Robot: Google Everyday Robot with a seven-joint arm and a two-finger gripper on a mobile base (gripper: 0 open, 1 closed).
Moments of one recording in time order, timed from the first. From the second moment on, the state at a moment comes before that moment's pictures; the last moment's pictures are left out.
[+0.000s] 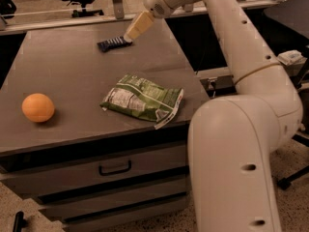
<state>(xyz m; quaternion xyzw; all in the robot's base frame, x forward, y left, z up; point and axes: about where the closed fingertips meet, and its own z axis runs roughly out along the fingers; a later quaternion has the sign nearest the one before) 0.808 0.051 0.958 -0.60 0.65 0.14 0.45</state>
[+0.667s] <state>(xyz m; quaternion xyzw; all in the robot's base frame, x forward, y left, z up) 0.847 0.078 0.907 -0.53 0.70 0.19 0.44</state>
